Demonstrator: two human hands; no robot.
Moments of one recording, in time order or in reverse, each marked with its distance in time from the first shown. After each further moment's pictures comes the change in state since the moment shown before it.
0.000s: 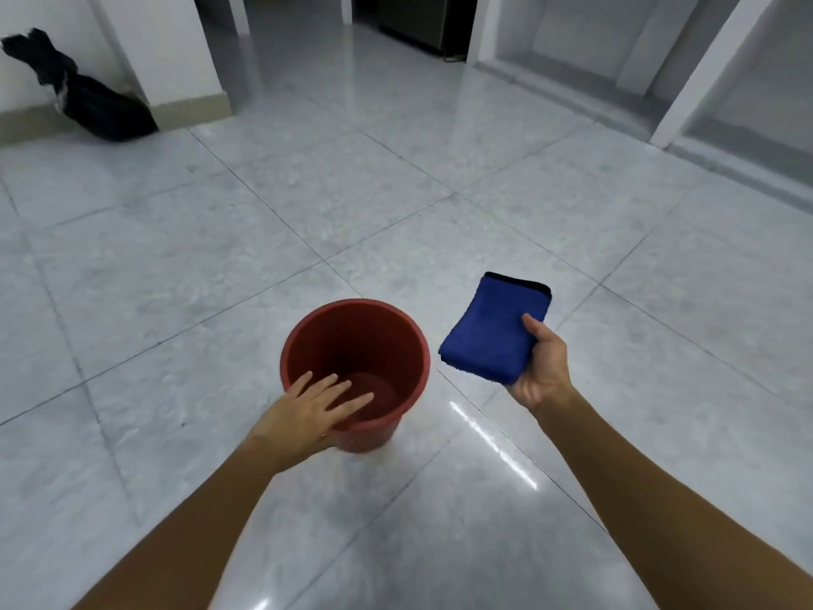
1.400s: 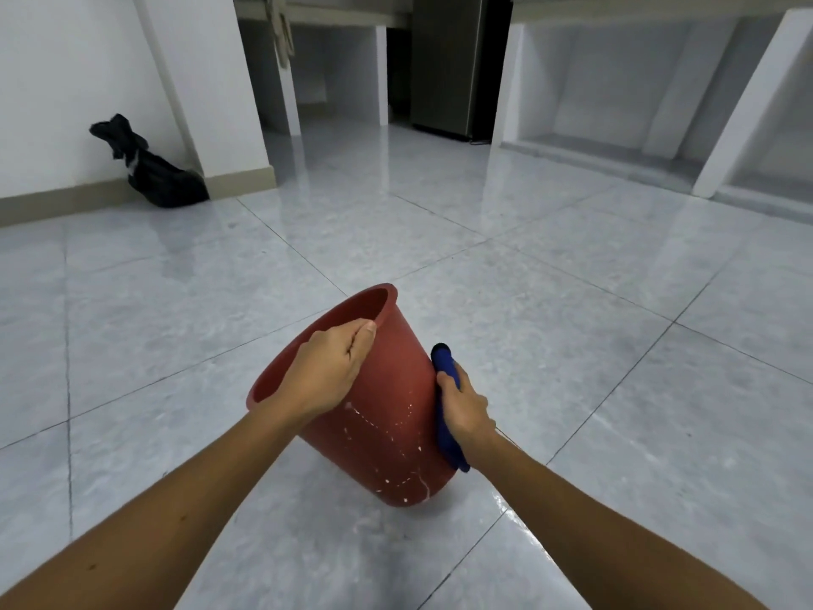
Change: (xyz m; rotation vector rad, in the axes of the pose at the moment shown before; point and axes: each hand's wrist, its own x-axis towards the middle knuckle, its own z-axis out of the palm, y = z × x) left_hand 0.077 -0.020 0.006 -0.763 0.709 -0.371; right_hand 0.127 0.163 -0.017 -1.229 0.099 -0.164
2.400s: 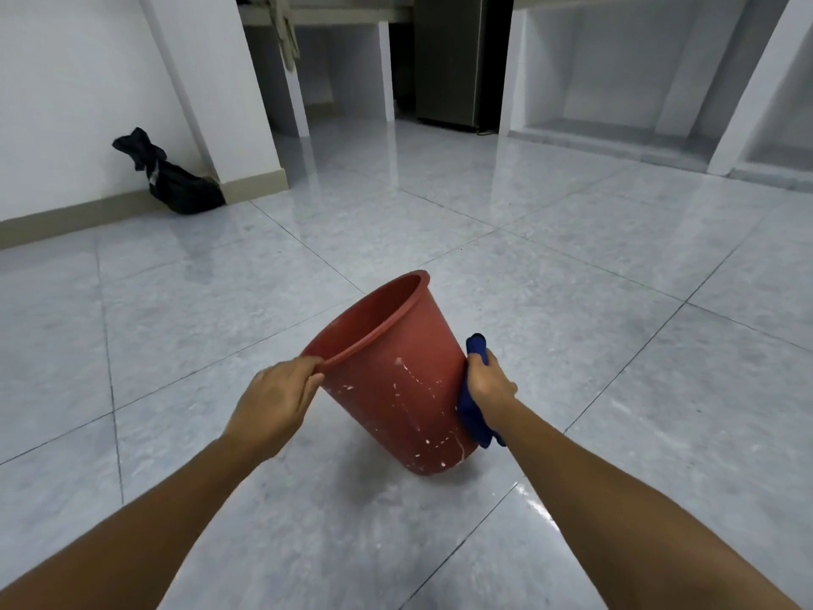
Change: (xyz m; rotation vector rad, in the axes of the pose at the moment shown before) left_hand -0.066 -0.061 -0.022 0.425 0.056 0.103; right_hand 0.002 -0.004 -0.017 0.031 0.064 0.138
